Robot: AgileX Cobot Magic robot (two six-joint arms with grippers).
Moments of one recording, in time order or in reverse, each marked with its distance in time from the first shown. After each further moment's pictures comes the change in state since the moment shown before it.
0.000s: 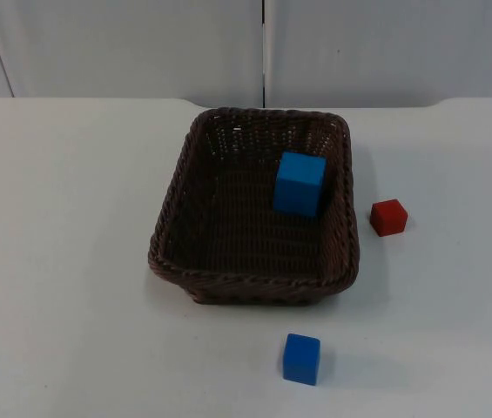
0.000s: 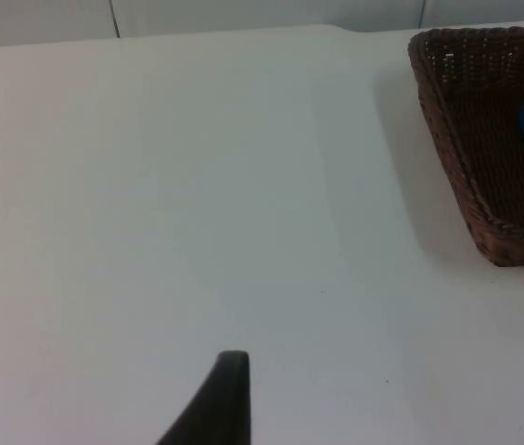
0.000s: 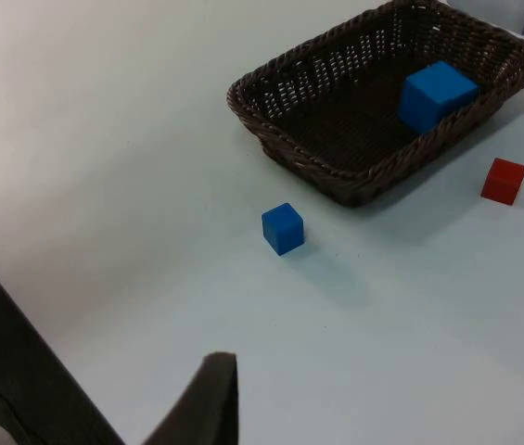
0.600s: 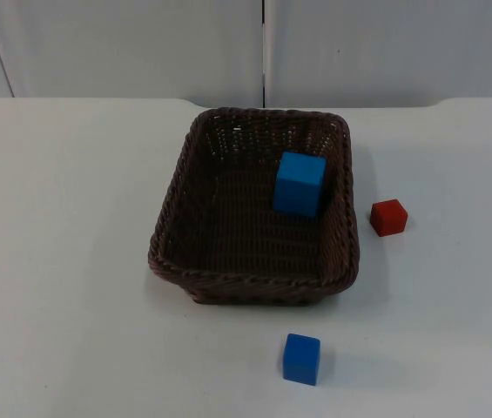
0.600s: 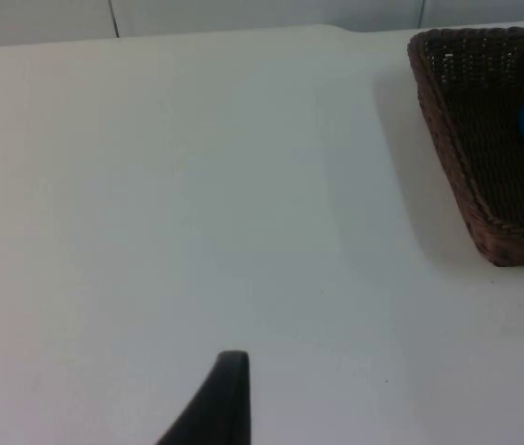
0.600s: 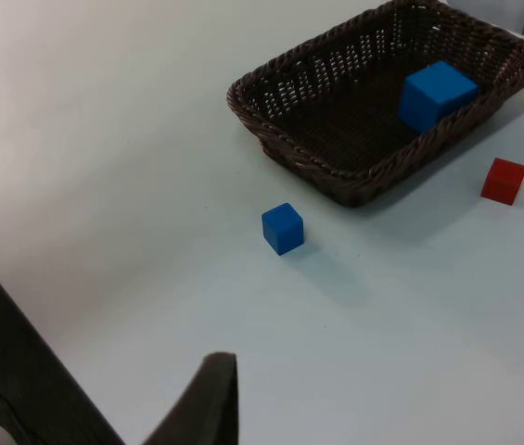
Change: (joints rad) right arm 0.000 0.000 0.000 0.000 0.000 0.000; left arm 0.000 0.000 0.000 -0.001 0.000 0.000
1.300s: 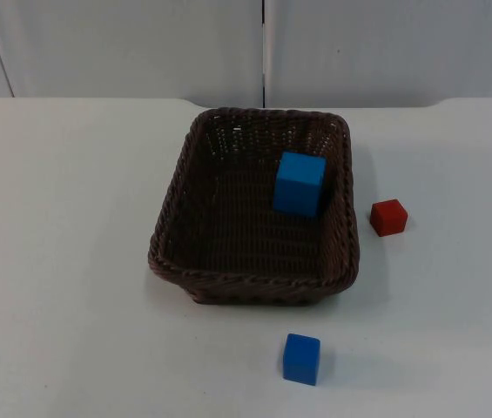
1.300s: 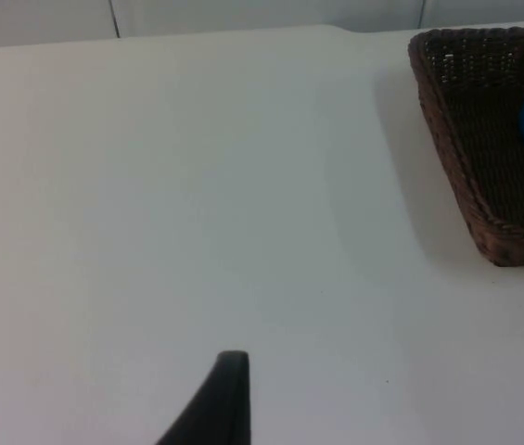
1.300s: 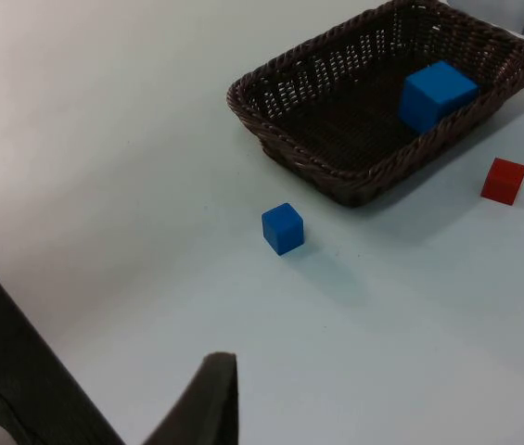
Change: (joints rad) right arm 0.000 0.000 0.000 0.000 0.000 0.000; left arm 0.000 0.000 0.000 0.000 0.000 0.000
